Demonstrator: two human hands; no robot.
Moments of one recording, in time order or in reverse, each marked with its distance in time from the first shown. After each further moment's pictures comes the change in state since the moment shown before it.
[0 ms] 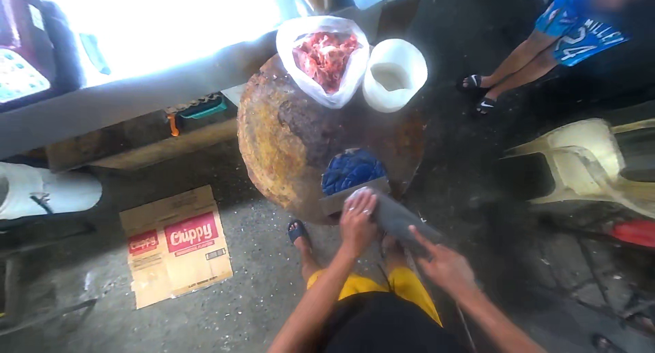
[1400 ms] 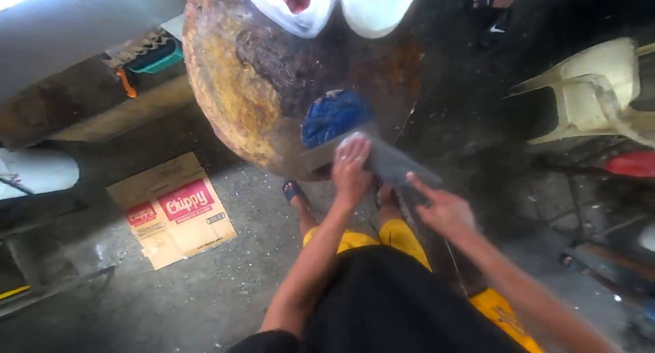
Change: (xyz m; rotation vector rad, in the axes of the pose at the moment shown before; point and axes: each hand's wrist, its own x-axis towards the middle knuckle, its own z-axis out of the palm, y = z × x) left_hand 0.008 0.011 0.002 -0.088 -0.049 -0.057; right_hand 0.002 0.010 -0.009 0.010 0.023 0.022
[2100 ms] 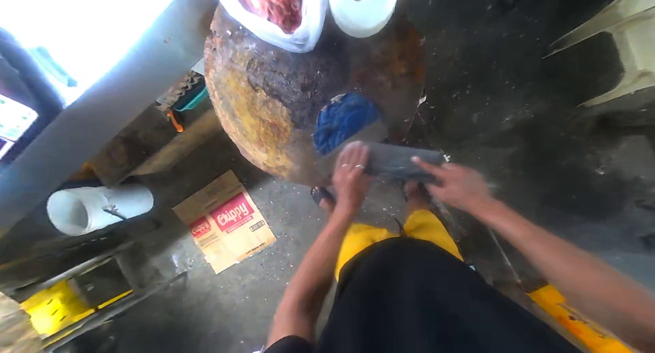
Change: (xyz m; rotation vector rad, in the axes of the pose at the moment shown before) left_hand -0.010 -0.036 -0.023 0.114 -0.031 0.181; right_hand 0.047 0.022 0.025 0.111 0.145 -0.273
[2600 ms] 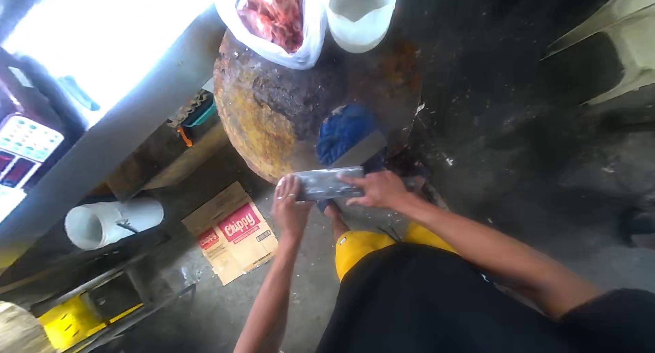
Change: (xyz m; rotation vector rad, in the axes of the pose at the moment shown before) left_hand -0.042 -0.099 -0.118 0.210 -0.112 -0.299; right_hand 0.077 -0.148 0.020 0.115 -0.236 -0.237
